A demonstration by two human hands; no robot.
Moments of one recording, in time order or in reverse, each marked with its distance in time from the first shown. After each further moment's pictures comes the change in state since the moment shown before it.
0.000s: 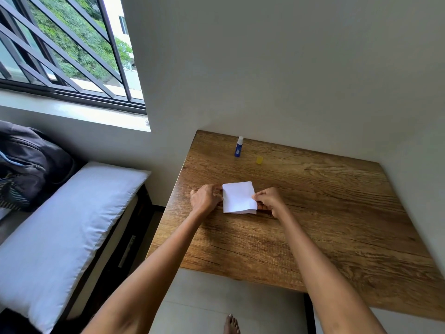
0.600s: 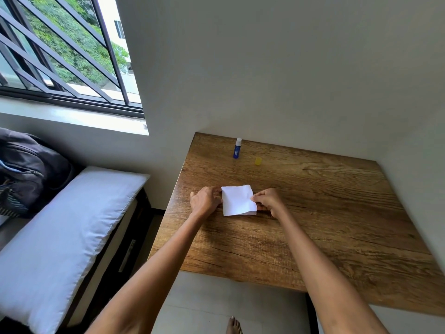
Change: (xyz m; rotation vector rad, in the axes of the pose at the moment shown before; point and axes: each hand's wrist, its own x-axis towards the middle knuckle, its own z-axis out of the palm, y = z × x) left_hand 0.004 -0.003 0.002 0.055 -0.010 0.044; right_hand 0.000 -0.002 0.002 -0.024 0.002 -0.003
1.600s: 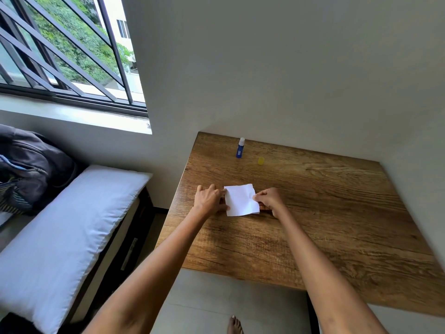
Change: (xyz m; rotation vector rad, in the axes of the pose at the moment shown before) left_hand 0.003 -0.002 -0.010 0.456 -0.167 0.269; right_hand -0.003 0.003 0.002 -0.044 0.045 -0.053
